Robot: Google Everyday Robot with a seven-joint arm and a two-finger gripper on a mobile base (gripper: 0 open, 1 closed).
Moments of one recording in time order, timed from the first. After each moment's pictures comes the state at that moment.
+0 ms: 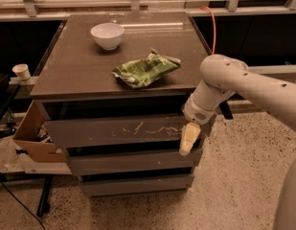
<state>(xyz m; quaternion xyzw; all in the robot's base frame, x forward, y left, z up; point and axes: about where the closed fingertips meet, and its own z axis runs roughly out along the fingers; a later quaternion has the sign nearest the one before) 0.576 -0.133 0.657 -0.63 0.76 0.15 0.10</state>
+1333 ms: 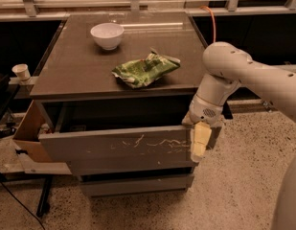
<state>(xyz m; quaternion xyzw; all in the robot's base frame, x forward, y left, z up) 0.500 -0.136 0.702 -0.64 0.73 0.25 -0.02</state>
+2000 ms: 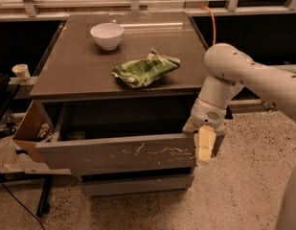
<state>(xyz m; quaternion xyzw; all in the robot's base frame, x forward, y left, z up) 0.467 -0.138 0.712 -0.64 0.71 0.29 -0.06</state>
